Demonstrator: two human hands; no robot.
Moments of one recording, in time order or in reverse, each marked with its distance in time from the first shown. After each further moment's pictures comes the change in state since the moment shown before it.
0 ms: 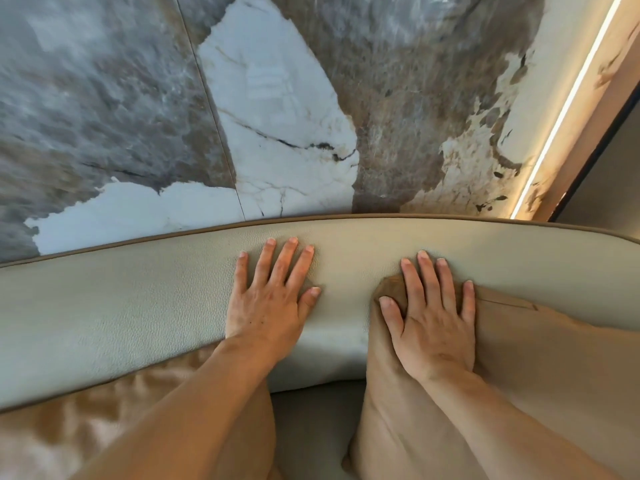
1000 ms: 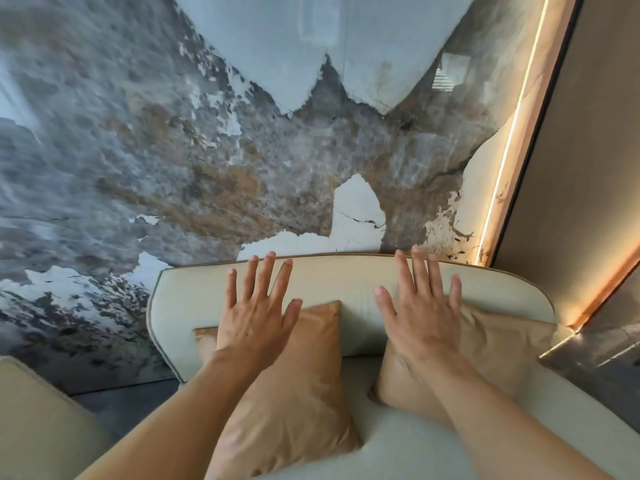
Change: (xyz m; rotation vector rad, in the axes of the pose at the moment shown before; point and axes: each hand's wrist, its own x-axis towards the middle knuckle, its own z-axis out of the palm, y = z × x) left_hand -0.270 -0.123 -0.288 -0.070 0.176 -0.122; right_hand -0.165 -0.136 -0.334 -0.058 0.087 -0.055
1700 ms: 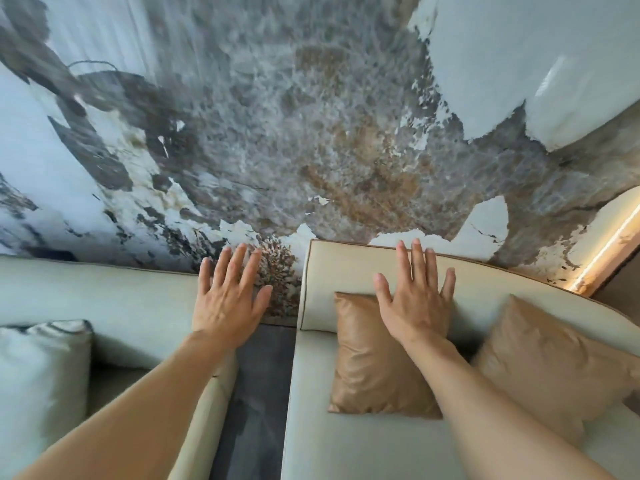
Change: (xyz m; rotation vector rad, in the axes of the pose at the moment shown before) left_hand -0.177 -0.349 -0.125 -0.020 0.016 -0.288; right_hand -0.107 -0.326 -0.118 0.124 -0.060 -0.187
